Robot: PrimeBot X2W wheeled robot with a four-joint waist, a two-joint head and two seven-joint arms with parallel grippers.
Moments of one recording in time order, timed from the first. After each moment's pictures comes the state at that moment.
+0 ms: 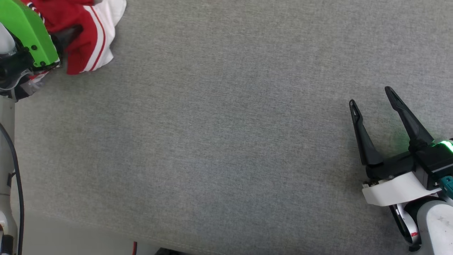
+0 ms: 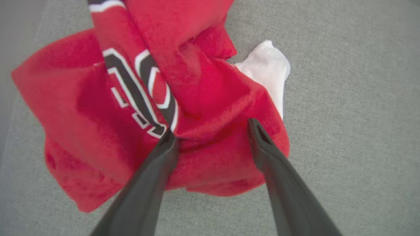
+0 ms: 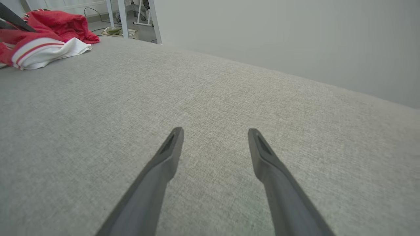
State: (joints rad) left arm -1.01 0.50 -0.17 0.62 -0.79 -0.11 0.75; right arm -0.15 -0.24 0.13 -0.25 0.02 0.13 -0.11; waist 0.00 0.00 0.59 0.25
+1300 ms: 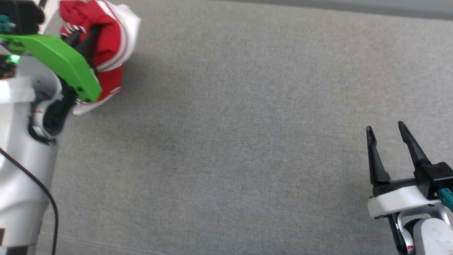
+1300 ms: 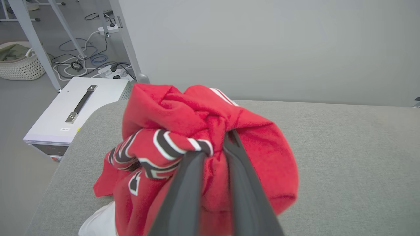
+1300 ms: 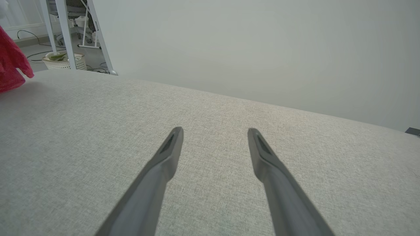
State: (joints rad) left arm -0.75 0.50 -0.24 0.26 -0.72 -0.10 0.35; right arm -0.09 -0.13 -0.03 -0.01 0.00 0.13 -0.22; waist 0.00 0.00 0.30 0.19
